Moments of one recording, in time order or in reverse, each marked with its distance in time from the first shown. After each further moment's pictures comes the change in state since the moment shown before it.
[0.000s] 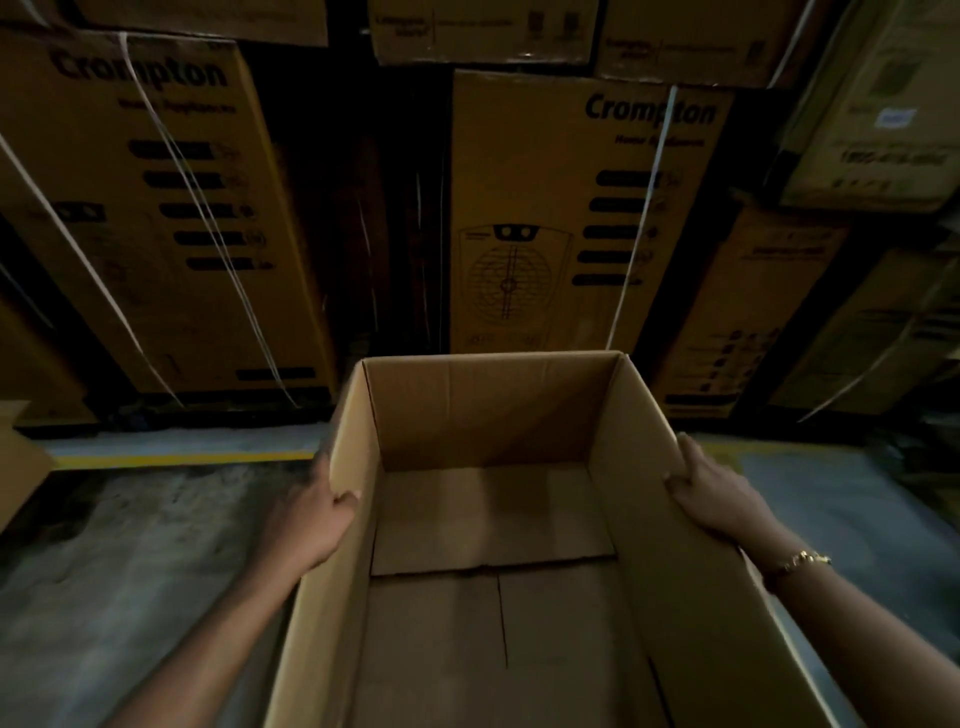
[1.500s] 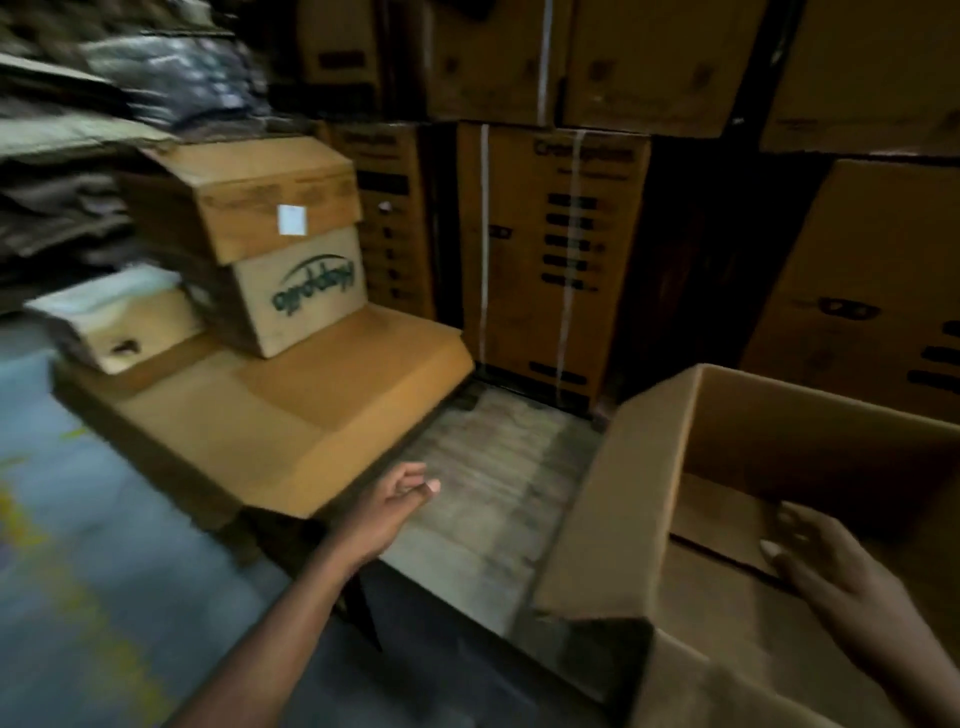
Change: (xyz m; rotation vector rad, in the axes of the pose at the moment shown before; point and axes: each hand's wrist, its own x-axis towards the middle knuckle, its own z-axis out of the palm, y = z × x) left_hand -0.324 -0.324 -0.123 -0.802 0.169 -0.182; right_hand -0.317 -0.199 0.054 0.340 -0.109 -0.428
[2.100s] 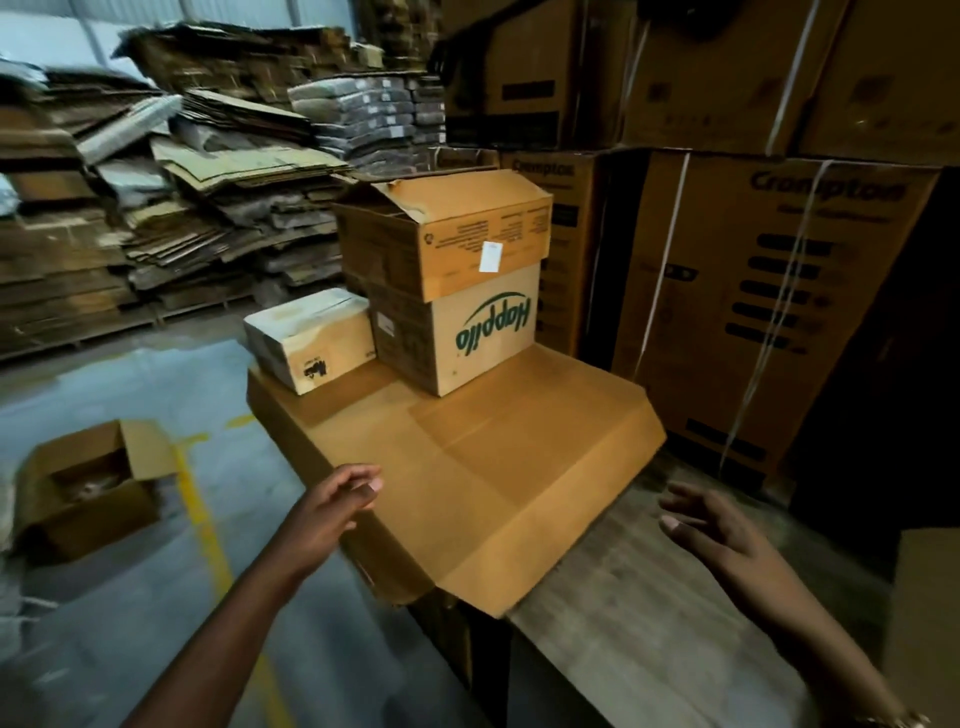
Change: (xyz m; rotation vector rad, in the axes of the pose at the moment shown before) left_hand 0.047 -0.115 -0.321 -0.171 0.383 -0.057; right_hand 0.087 -0.336 0.258 0.417 -0.416 -0.354
